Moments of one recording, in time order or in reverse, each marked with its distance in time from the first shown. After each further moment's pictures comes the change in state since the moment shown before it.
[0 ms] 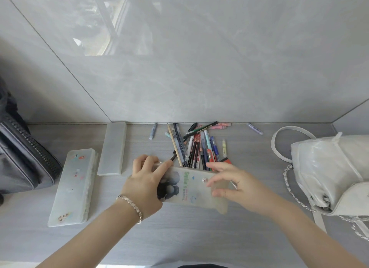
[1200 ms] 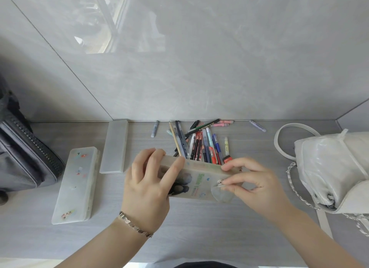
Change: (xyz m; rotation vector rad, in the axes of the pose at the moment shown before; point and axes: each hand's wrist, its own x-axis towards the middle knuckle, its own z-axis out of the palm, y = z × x) left_hand -0.011 0.033 -0.020 0.176 0.584 0.178; right_hand -0.013 0.002 0.003 -0.111 0.516 -0.388
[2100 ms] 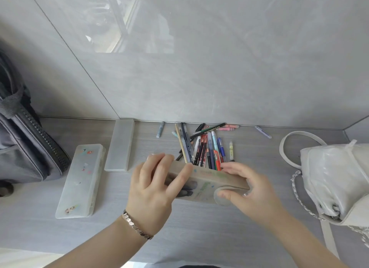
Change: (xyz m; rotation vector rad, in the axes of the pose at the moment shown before) left_hand -0.004 -0.002 0.001 0.072 0.112 0.124; right_hand 0.006 -0.020 0.010 0.035 -0.118 0.355
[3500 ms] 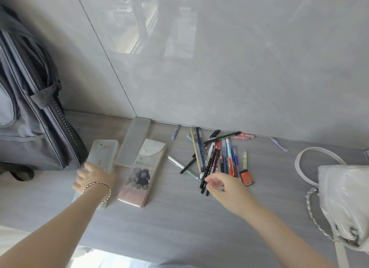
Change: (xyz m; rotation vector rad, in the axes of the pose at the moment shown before) left_hand -0.096 -0.155 0.057 0.158 -0.645 -1.539; right_hand 0.043 0.007 0.051 -0.236 -0.339 0.218
